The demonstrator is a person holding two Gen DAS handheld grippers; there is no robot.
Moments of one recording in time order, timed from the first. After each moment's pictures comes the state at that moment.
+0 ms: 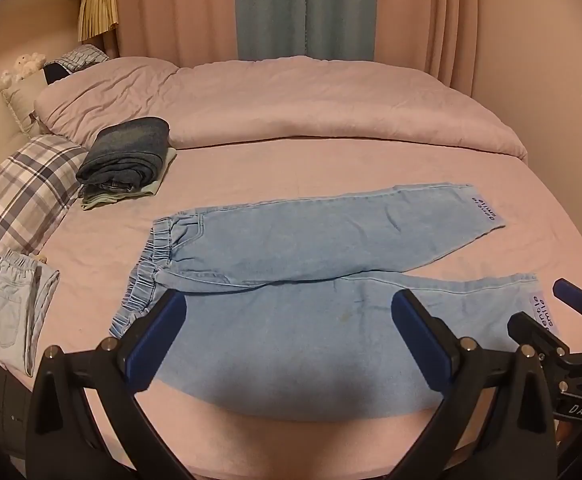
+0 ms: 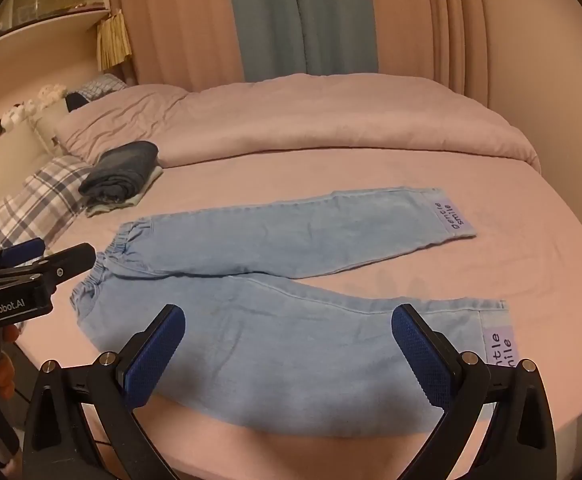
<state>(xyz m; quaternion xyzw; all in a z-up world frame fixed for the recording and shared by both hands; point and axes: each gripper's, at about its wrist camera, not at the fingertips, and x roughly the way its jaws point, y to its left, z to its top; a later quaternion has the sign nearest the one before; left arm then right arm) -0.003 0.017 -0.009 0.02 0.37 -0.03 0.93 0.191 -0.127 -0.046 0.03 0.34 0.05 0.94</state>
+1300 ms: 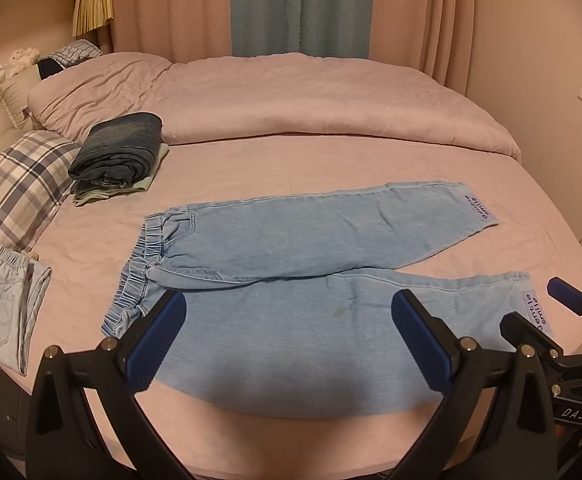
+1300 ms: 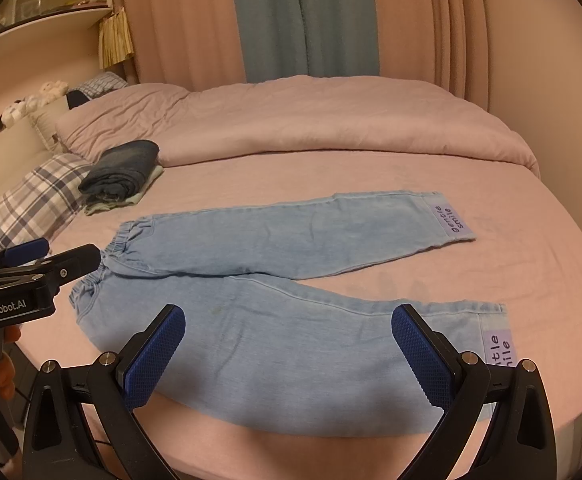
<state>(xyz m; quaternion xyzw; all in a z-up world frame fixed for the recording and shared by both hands) -0.002 0.018 -0.010 0.02 0.37 -0.05 0.93 0.190 -0.123 -0.046 0.02 0.33 0.05 0.94</state>
